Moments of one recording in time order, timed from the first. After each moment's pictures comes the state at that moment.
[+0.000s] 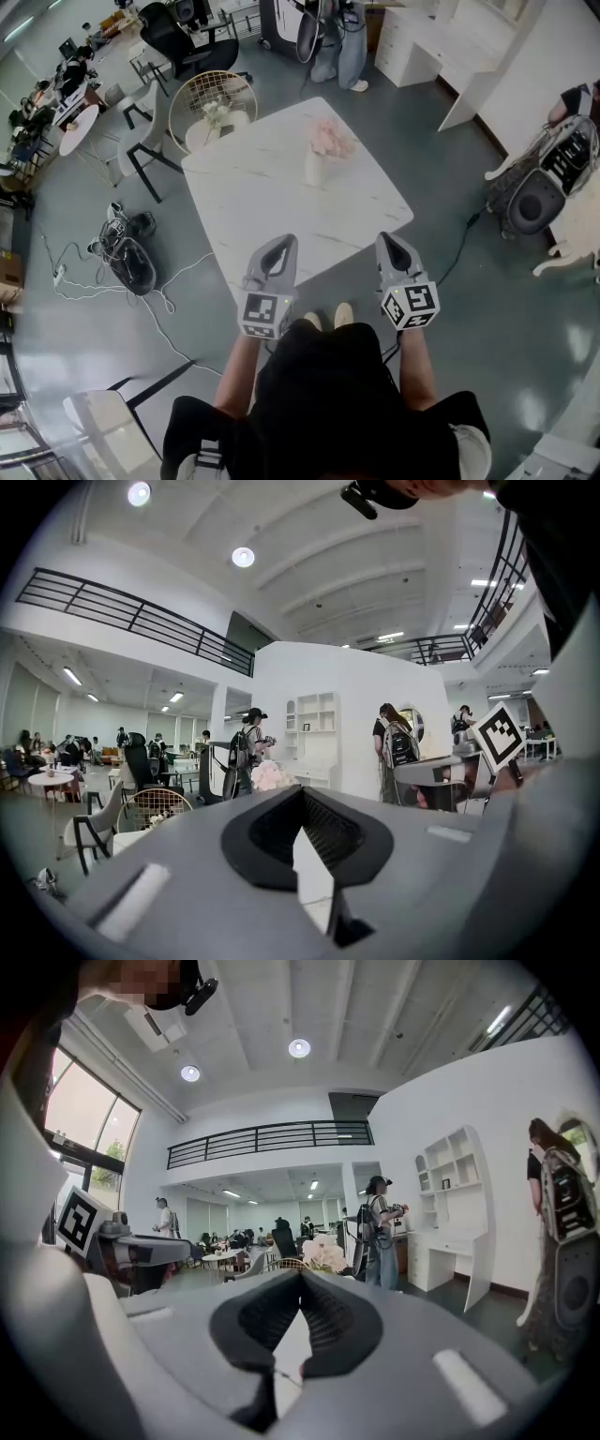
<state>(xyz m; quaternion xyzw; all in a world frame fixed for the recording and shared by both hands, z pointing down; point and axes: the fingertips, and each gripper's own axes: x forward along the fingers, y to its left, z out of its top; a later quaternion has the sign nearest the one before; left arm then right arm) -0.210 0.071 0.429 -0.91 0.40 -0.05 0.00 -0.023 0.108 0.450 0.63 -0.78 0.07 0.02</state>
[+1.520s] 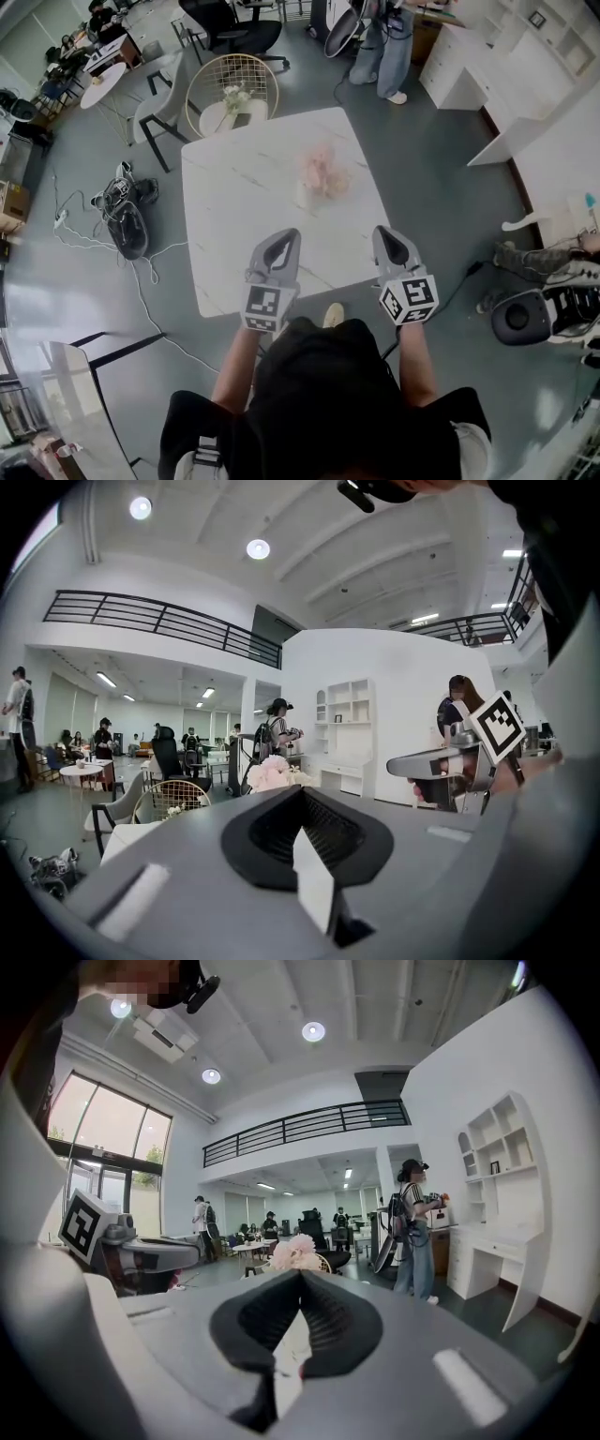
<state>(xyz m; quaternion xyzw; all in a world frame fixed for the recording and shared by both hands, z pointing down) -0.089 -0.042 0.443 -0.86 0.50 -0.06 -0.02 0.084 -0.051 0.454 0.51 -0.86 0.08 0.05</state>
